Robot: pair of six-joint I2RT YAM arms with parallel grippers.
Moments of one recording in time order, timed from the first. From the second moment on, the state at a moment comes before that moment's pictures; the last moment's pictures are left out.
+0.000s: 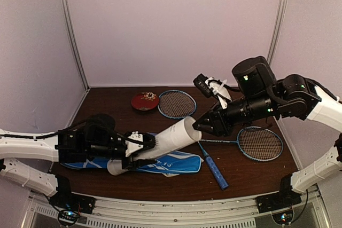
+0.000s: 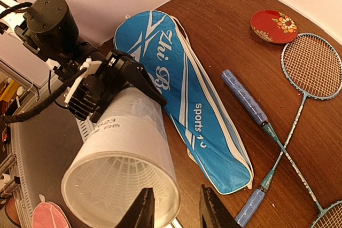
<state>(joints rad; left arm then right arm) -1.11 1.09 0.66 -0.03 0.14 0.43 1.15 1.26 1.44 -0.81 -0.03 0.28</state>
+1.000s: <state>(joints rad) -0.80 1.20 0.97 -0.27 0.04 0.29 0.90 0.98 1.30 -0.55 -0.16 0.30</state>
